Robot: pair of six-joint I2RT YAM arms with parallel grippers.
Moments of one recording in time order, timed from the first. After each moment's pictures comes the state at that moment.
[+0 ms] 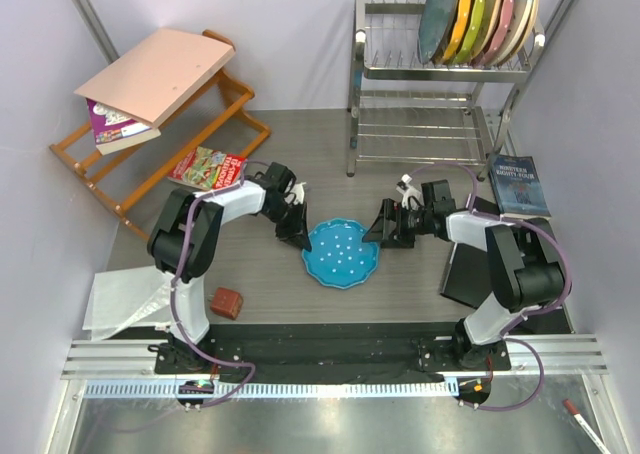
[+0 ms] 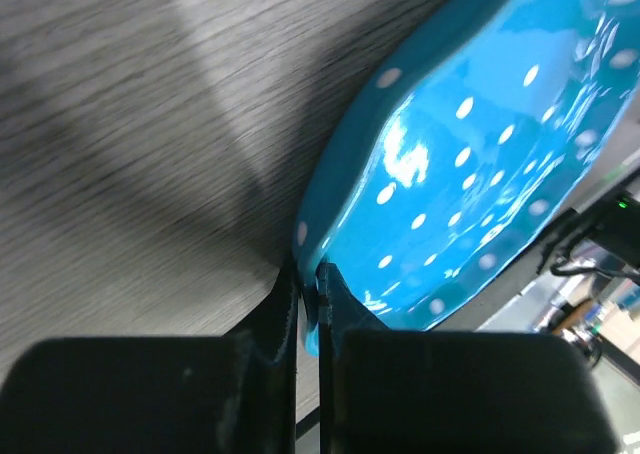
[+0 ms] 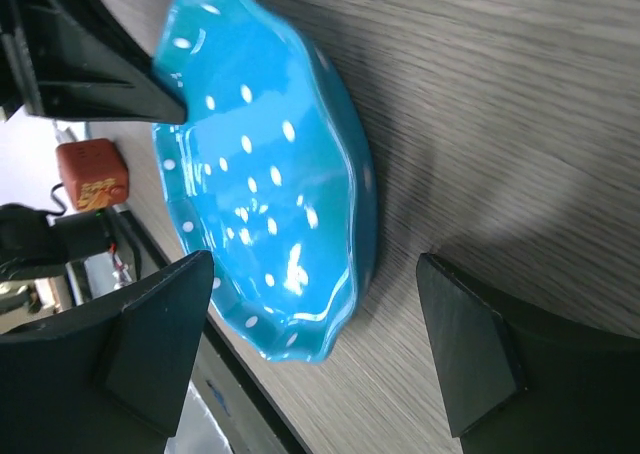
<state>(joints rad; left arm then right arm) -0.46 1.95 1.23 -0.57 0.54 -0.37 0.19 1.62 0.72 -0.06 -0.73 0.37</state>
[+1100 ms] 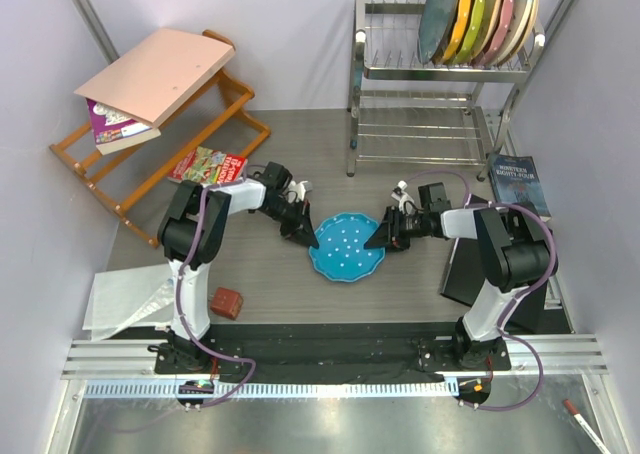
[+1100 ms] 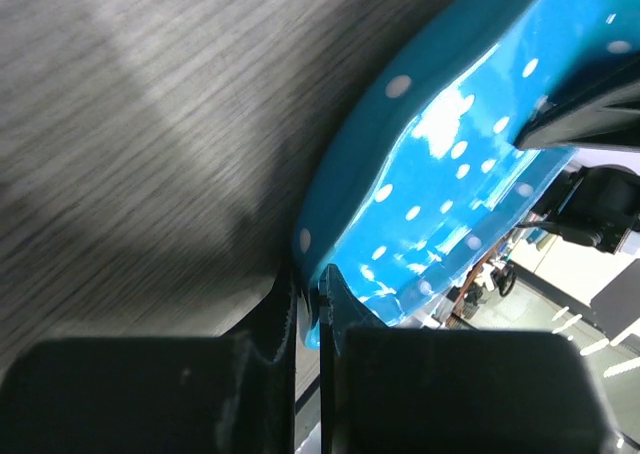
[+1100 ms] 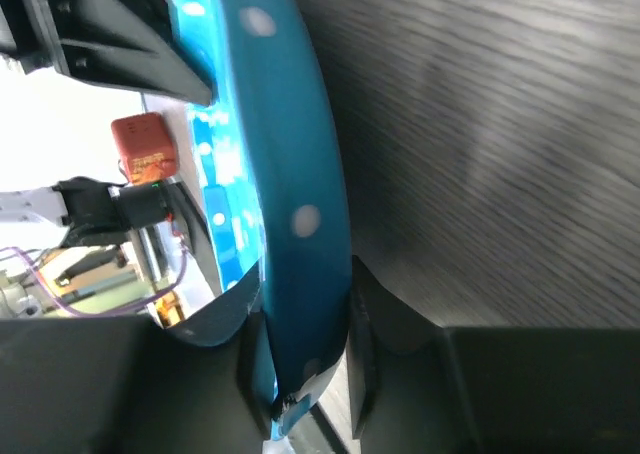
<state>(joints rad) -0.40 2.08 1.27 -0.49 0.82 -0.36 0.18 1.76 0.74 -0.02 -0.91 0.42</state>
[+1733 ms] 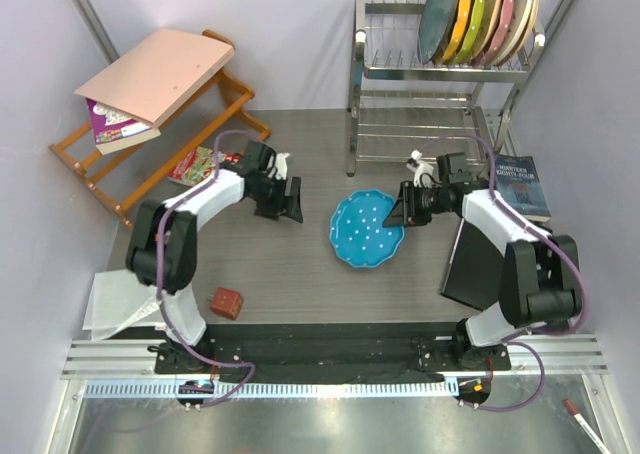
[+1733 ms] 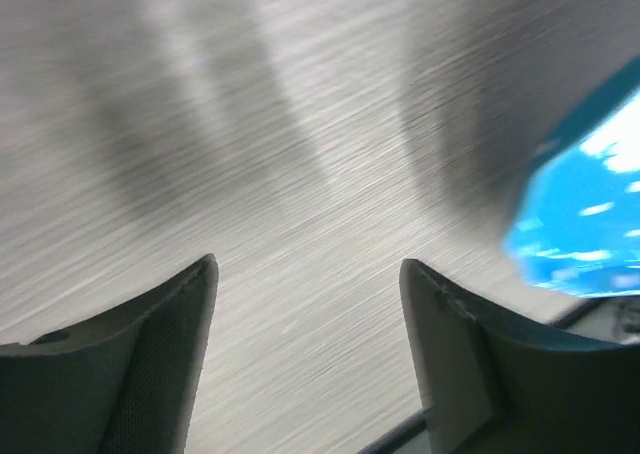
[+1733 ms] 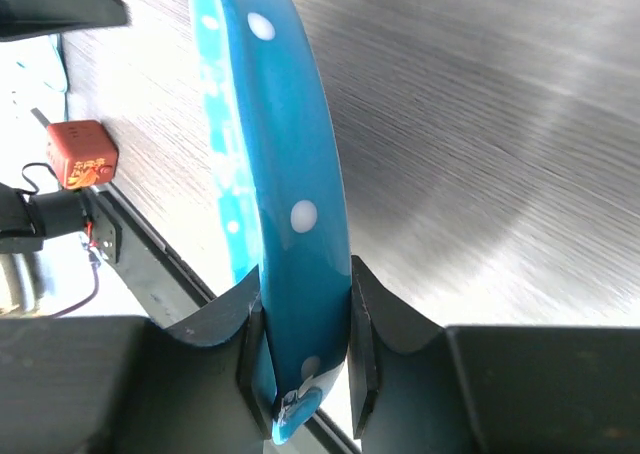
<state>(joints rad) -0.37 1.84 1.29 -0.57 0.39 -0.22 0.13 1.53 0.96 -0.47 -0.72 0.15</state>
